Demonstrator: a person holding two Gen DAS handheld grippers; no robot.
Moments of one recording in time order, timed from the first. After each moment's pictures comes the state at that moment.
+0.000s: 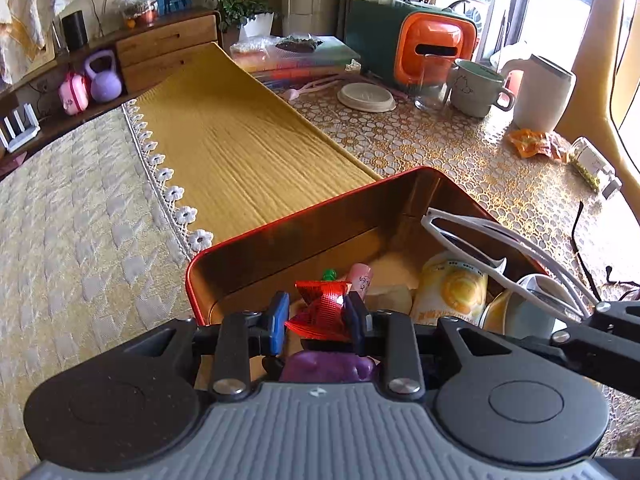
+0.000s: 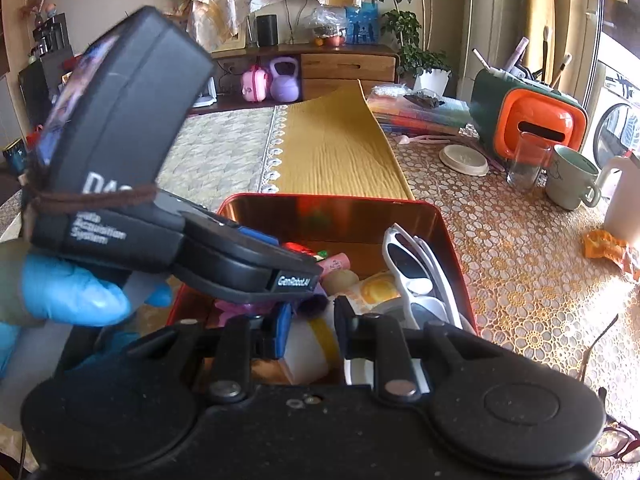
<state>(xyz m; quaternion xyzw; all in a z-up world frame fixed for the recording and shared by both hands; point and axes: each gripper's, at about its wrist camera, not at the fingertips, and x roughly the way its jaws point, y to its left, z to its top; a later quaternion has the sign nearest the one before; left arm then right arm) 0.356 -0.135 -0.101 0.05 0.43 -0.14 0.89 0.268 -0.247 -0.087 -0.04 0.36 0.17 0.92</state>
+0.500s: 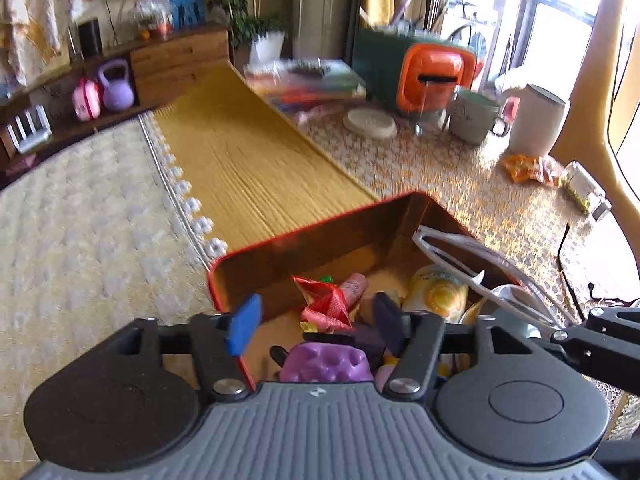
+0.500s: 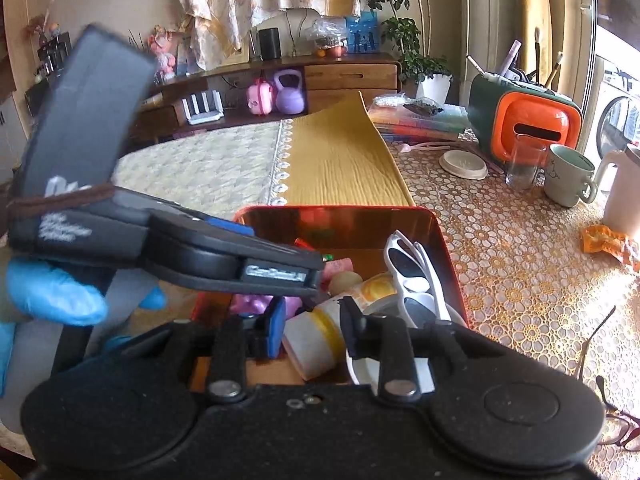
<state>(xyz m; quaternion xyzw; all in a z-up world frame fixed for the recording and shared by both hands) 0.329 -0.124 -0.075 0.03 0.39 -0.14 0.91 0.255 -0.262 -0.073 -0.01 0.35 0.18 0.92</state>
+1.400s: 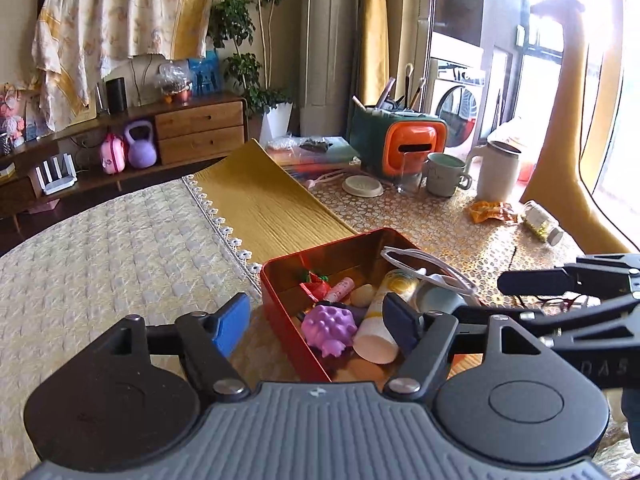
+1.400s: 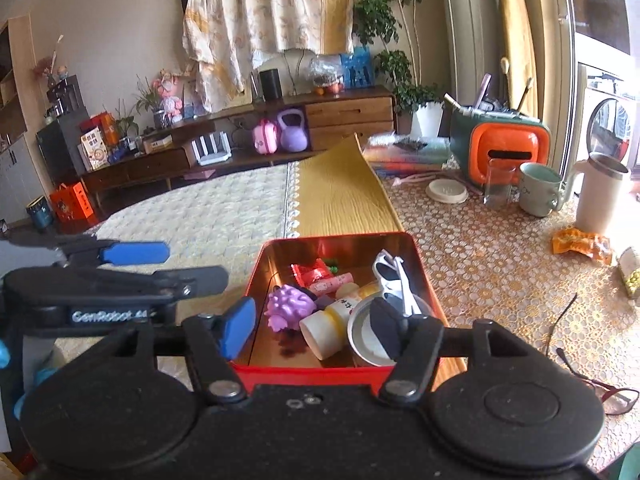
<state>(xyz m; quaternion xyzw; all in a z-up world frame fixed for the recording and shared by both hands) 0.207 -0.087 -0.012 0.02 0.30 -0.13 0.95 0.192 -0.290 -0.027 0.02 0.30 0.18 0.94</state>
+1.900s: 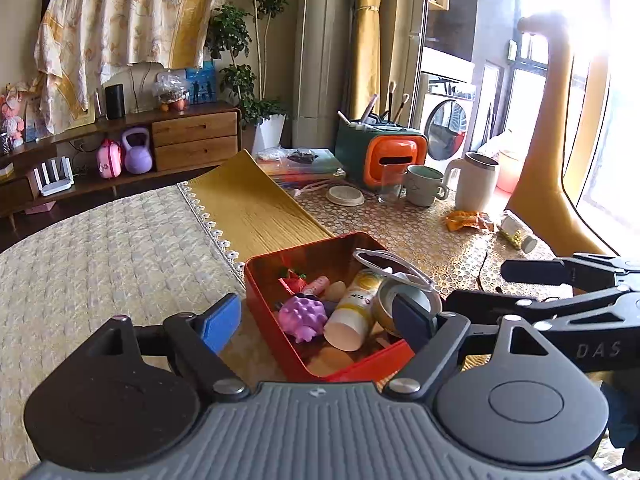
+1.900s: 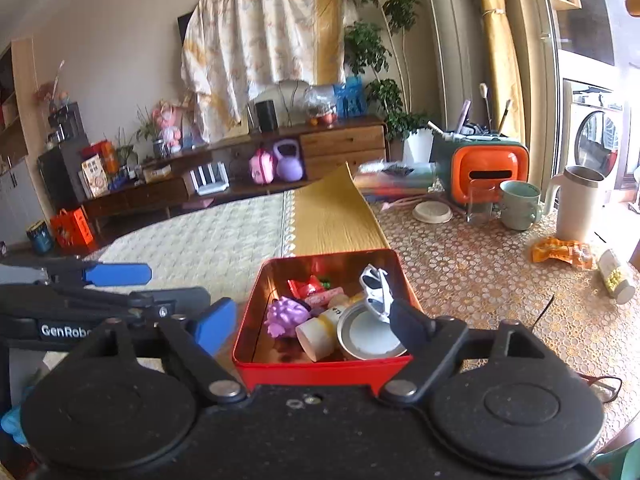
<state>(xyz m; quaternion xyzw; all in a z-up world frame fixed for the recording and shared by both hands) 0.165 -0.094 0.002 0.01 0.28 -0.14 0.95 0.158 -0.312 -0.018 0.04 0.26 0.18 0.95</state>
